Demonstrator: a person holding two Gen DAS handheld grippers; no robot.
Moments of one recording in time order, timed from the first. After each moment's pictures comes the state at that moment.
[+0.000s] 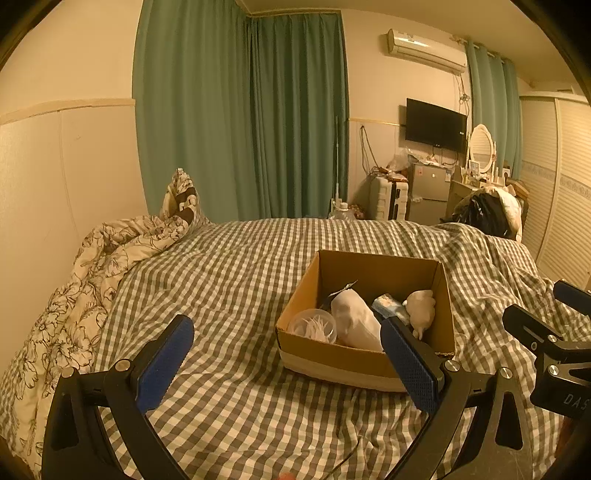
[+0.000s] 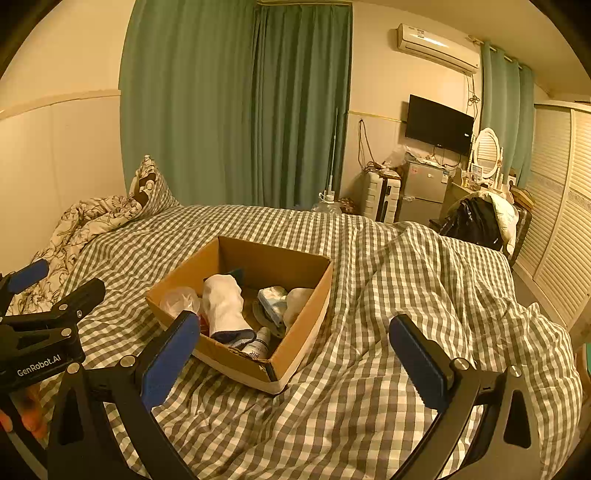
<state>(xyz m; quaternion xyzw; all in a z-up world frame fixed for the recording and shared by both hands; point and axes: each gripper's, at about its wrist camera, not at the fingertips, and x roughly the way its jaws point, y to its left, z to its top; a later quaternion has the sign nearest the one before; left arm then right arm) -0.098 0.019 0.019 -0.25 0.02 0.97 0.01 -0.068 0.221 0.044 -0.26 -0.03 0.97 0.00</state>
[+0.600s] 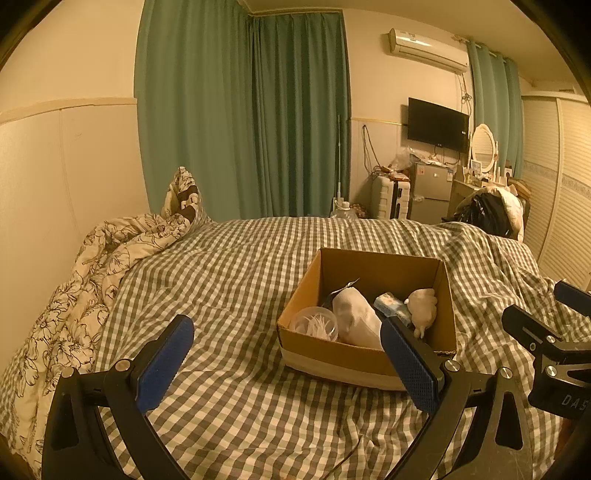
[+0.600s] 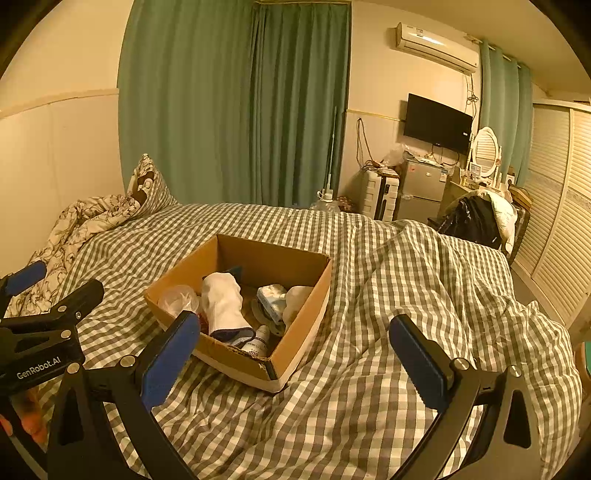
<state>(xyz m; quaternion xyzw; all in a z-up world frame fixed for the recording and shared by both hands) -0.097 0.020 0.017 -0.25 0.02 0.97 0.01 -0.068 0.220 0.043 -0.26 -0.03 0.96 0.00</state>
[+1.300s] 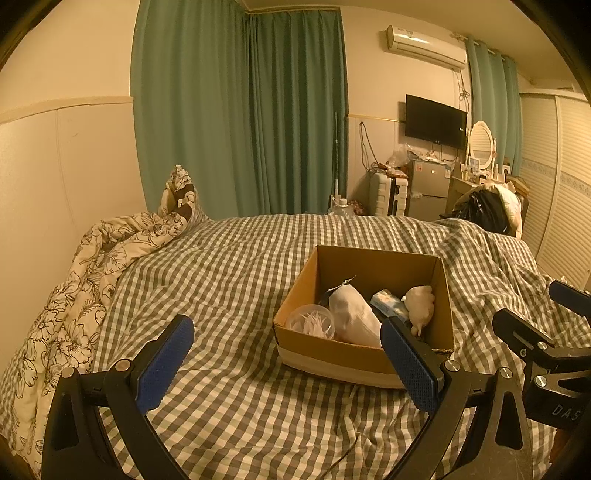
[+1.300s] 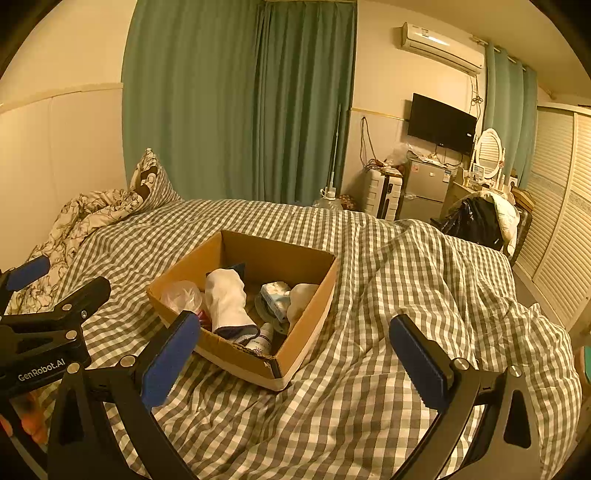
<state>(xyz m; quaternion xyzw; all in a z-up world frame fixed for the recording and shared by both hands) -0.097 0.024 0.016 -0.25 0.02 0.97 0.01 -0.070 0.214 0.040 -0.27 -0.04 0.96 0.00</state>
